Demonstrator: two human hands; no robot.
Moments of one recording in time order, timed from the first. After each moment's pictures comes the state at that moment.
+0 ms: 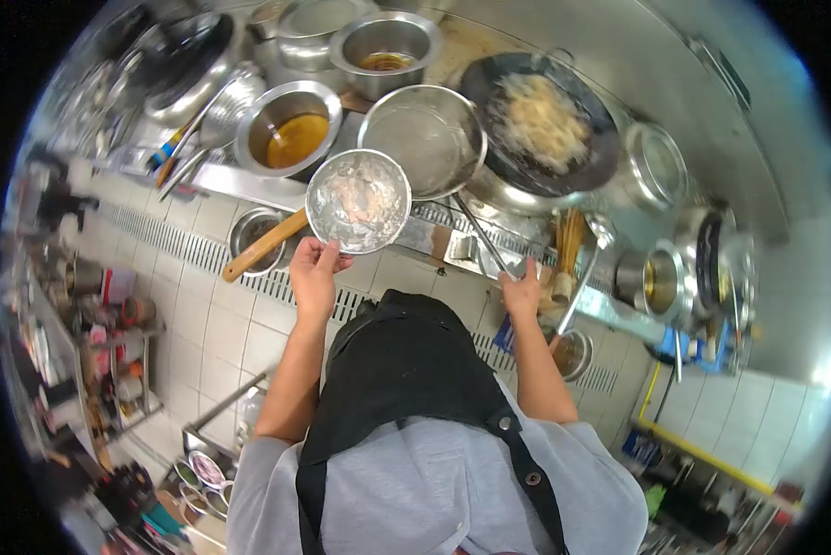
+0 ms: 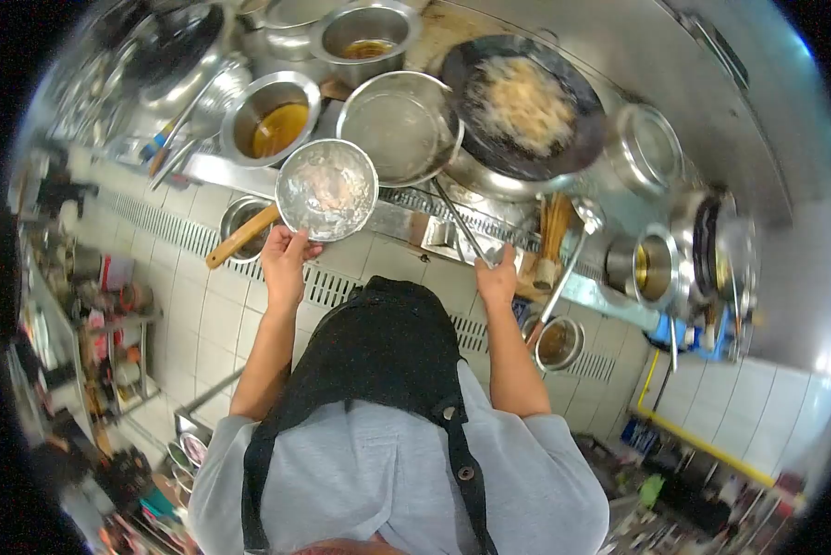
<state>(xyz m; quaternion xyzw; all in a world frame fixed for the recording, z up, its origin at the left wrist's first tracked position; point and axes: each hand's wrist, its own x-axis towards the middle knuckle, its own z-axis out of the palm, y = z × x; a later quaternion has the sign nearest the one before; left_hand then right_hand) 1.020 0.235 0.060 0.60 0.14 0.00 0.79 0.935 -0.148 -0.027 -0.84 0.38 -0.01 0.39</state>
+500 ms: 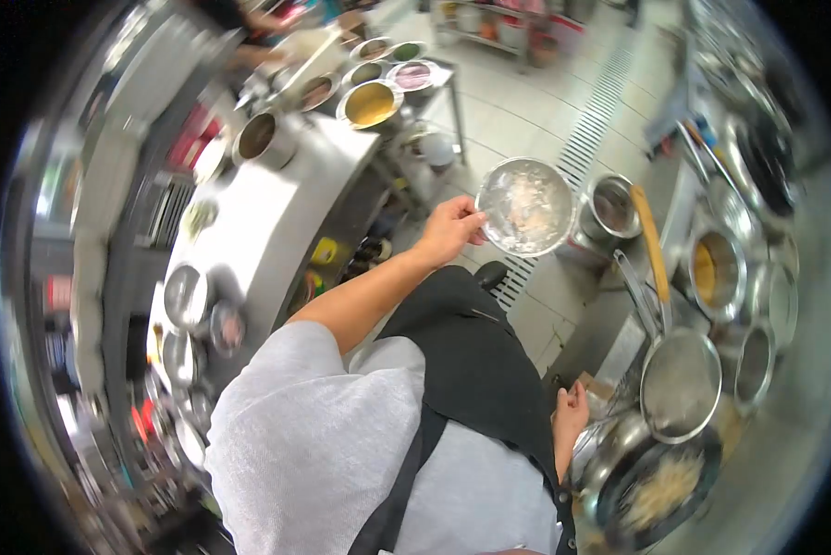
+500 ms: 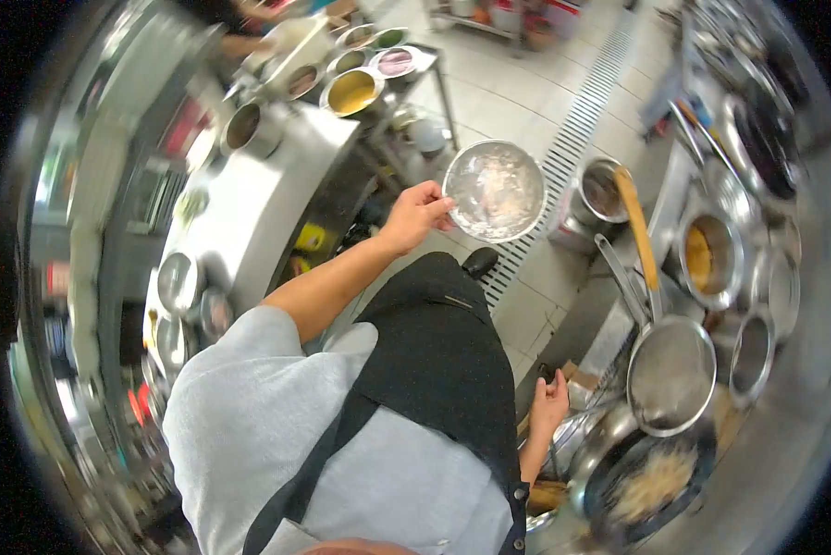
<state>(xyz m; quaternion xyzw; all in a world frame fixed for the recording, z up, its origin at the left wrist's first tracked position) 0.690 0.252 0.053 0.47 0.50 0.36 0.63 1.000 -0.105 -0.045 -0.81 -0.24 0.37 0.40</state>
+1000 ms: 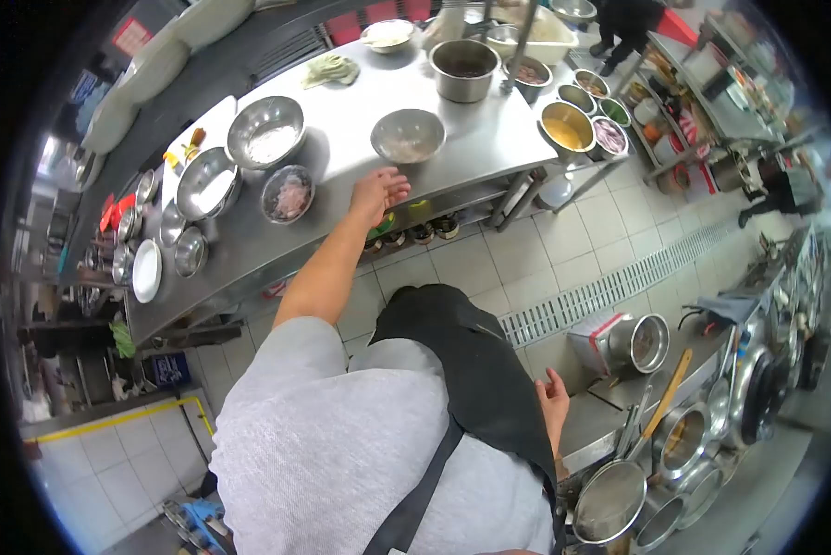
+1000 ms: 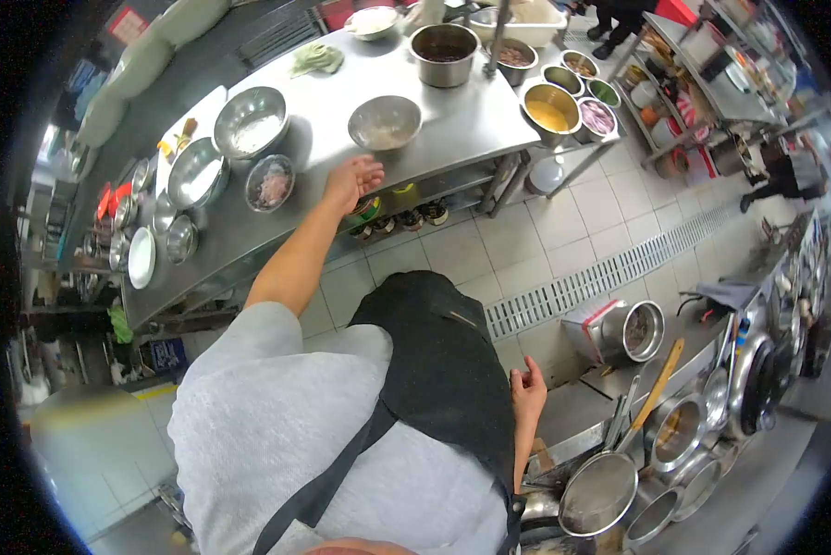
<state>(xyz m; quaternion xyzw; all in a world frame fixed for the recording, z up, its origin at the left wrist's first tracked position) 0.313 0.111 -0.003 0.06 0.58 0.67 0.46 0.894 0.055 -0.028 -0.60 -0.59 0.50 0.22</state>
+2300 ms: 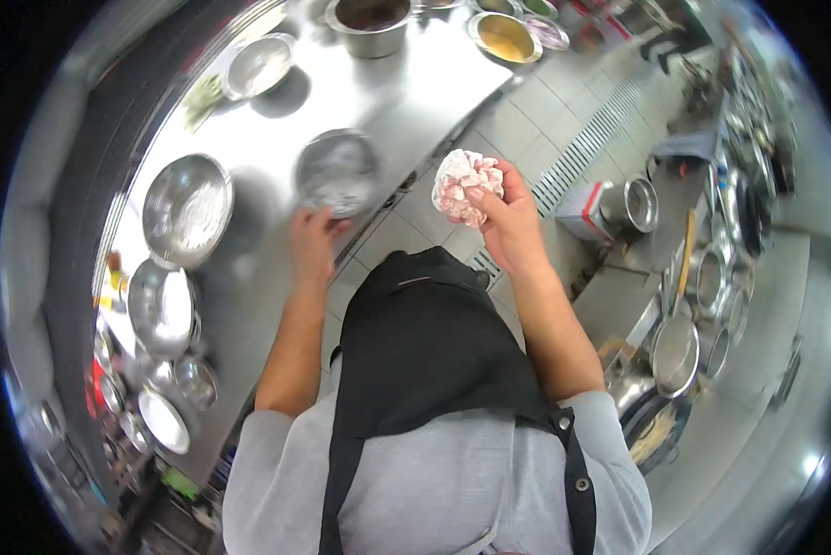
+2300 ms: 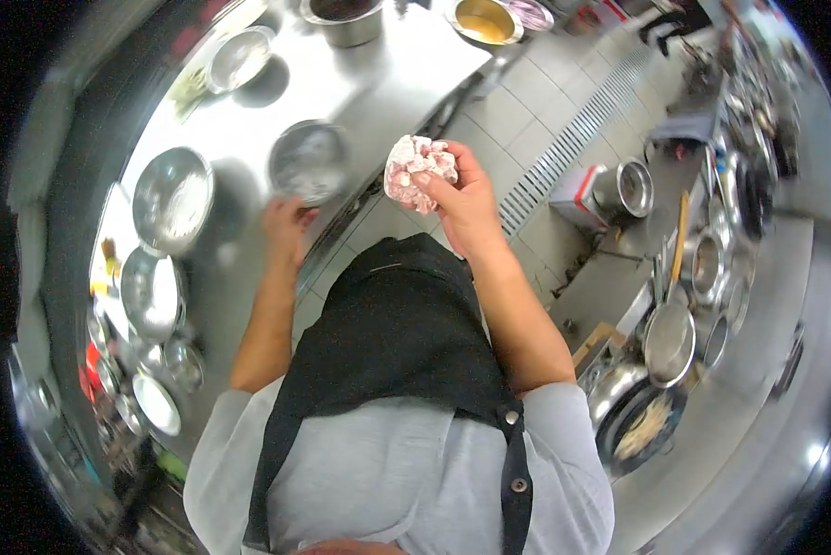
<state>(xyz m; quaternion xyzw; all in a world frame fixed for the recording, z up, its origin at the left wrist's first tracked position) 0.215 0.044 0.002 0.11 0.59 0.63 0.49 0.492 0.142 0.117 -0.35 -0.33 0.75 0.45</state>
